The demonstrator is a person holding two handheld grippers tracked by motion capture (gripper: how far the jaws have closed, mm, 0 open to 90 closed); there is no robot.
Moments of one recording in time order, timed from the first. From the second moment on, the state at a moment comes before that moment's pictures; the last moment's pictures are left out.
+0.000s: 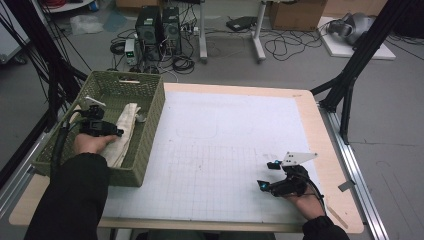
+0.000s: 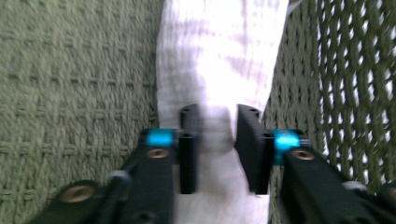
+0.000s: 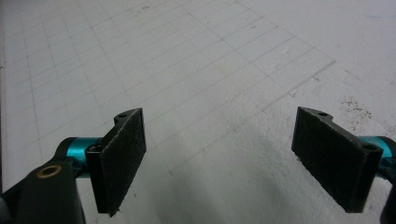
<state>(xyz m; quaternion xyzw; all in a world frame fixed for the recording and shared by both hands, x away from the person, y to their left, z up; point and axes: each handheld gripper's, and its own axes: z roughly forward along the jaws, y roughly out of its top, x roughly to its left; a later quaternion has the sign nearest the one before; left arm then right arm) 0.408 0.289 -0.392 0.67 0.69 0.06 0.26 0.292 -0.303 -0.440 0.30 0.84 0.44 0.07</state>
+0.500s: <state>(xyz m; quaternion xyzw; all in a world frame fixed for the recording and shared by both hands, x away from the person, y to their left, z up) 0.407 0.287 -0.385 0.66 0.68 0.09 0.30 0.291 -0.304 -0.436 0.29 0.84 0.45 0.08</state>
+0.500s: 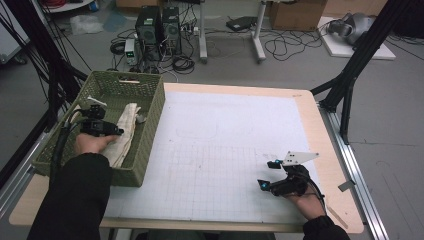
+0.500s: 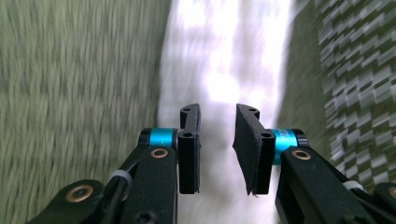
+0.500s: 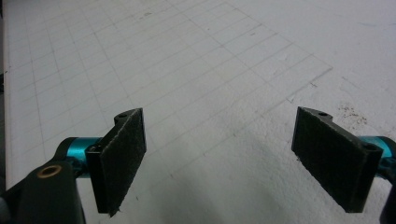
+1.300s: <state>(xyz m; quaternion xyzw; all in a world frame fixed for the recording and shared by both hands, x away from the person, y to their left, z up) 0.413 0.274 -0.400 0.70 0.67 0.06 0.25 0.292 -0.304 -0.434 0.29 0.84 0.45 0.08</state>
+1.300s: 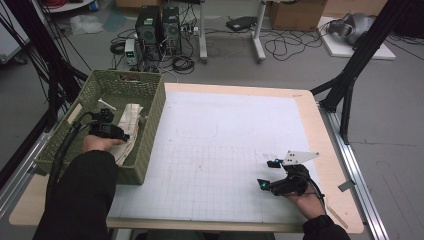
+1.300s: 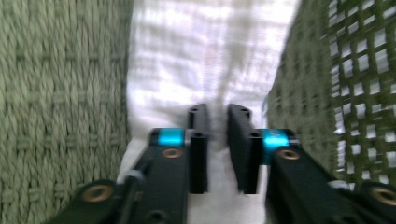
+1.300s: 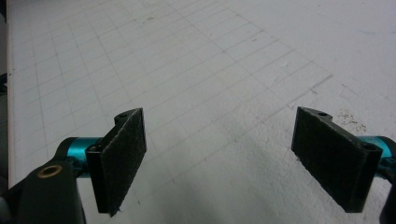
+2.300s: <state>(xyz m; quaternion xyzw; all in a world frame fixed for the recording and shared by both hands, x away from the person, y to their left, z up) 0.405 0.279 -0.386 0.79 0.58 0.00 0.21 0.293 -0.302 -0.434 0.29 0.84 0.45 0.08</state>
